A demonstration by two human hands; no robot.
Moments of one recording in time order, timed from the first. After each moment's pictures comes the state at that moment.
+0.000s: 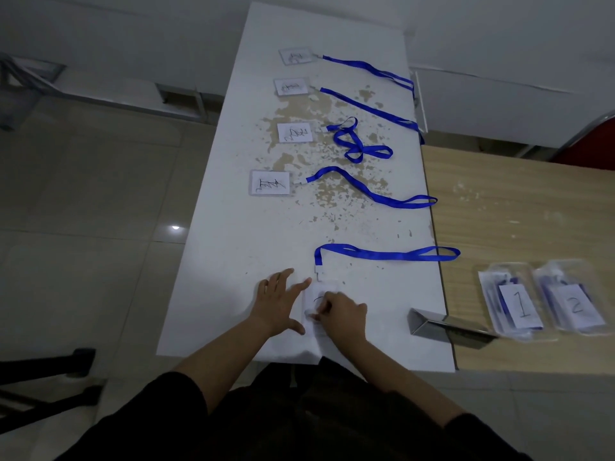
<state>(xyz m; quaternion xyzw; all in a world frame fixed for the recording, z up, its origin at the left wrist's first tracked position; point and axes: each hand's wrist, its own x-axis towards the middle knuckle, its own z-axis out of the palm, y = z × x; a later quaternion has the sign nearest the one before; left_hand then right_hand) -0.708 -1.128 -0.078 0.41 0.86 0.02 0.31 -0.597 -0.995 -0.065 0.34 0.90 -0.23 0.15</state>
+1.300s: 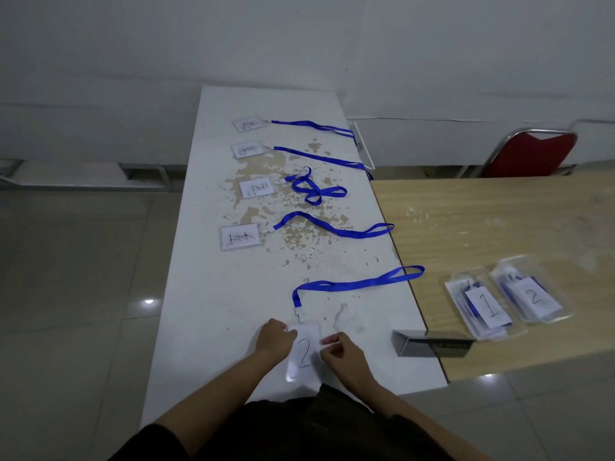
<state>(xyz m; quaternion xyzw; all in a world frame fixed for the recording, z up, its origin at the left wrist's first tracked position) -0.708 -1.079 -0.056 0.10 0.85 0.30 0.41 -0.554 -0.981 -0.060 0.43 0.73 -0.52 0.03</state>
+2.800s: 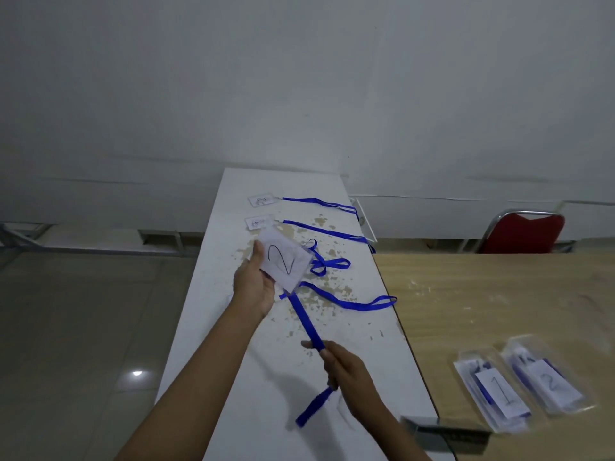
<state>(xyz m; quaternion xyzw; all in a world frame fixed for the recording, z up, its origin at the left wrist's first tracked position) -0.827 -1.023 0.158 -0.04 0.37 0.88 0.30 -0.620 -0.955 0.067 0.21 0.75 -0.62 -0.12</state>
